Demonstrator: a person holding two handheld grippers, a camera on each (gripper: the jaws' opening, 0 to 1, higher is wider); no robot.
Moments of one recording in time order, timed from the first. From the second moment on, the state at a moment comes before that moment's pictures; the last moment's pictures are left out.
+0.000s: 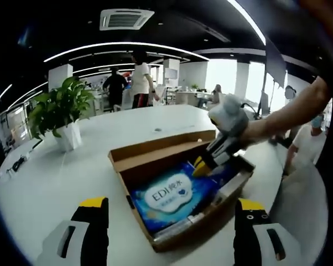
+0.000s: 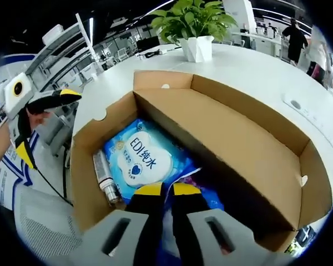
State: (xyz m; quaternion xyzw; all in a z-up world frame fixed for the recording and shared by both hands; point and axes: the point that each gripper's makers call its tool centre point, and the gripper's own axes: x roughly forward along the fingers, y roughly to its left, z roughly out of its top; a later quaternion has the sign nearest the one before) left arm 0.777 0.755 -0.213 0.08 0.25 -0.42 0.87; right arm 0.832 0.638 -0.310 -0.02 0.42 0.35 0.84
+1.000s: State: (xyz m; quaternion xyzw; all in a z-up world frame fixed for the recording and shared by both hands) left arm 0.803 0.729 -0.249 0.10 0.32 -0.42 0.84; right arm 0.812 0.578 -0.264 0.01 0.36 0.29 0.89
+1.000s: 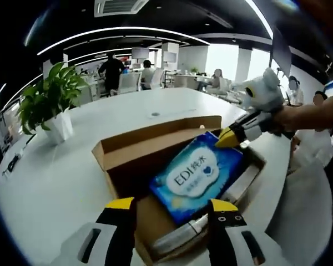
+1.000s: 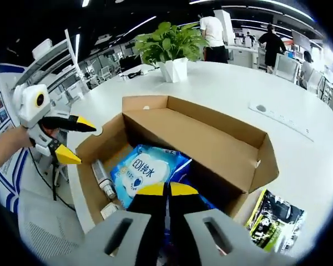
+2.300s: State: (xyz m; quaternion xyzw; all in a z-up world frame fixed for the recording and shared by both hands) left arm 0.791 0.664 -0.309 -0.01 0.46 -0.46 0.76; right arm 0.799 0.538 -0.270 -0.04 0.37 0.27 0.89
